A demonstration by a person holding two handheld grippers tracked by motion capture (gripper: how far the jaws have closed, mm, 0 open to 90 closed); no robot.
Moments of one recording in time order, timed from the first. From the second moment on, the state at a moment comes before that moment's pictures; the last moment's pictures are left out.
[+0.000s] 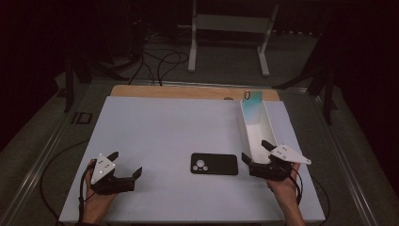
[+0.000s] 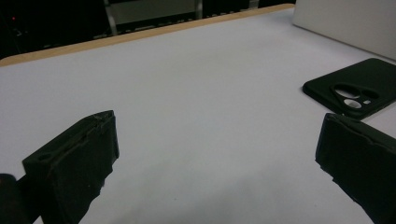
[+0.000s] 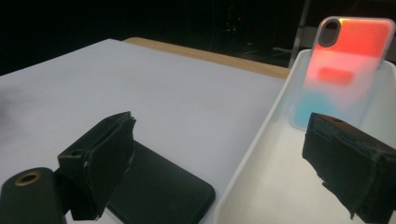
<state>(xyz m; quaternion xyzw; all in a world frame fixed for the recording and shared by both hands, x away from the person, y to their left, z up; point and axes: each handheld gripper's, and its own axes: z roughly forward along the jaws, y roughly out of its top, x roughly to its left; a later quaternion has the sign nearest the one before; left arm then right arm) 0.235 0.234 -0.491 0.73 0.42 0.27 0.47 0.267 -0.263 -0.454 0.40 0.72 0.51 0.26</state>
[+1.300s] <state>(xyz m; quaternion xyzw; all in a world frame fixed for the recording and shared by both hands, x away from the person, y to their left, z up) 0.236 0.235 -0.492 0.73 0.42 0.27 0.47 0.334 -0.190 -0.410 0.20 0.92 0.31 0.14</state>
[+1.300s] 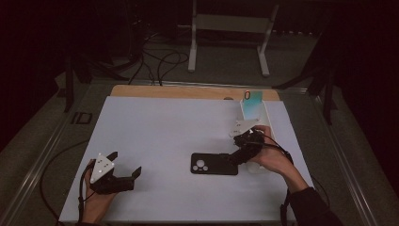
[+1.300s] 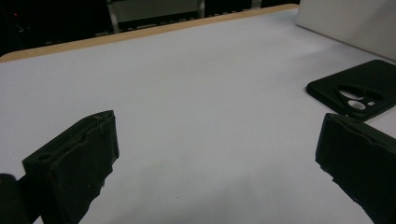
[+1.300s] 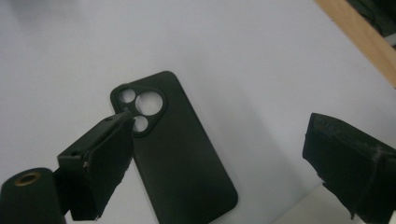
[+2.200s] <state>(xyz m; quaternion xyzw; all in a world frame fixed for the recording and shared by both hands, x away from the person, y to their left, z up) 0.238 0.234 -0.494 0.73 0.43 0.26 0.47 0.360 -0.142 -0.448 0.12 0.97 0.18 0.07</state>
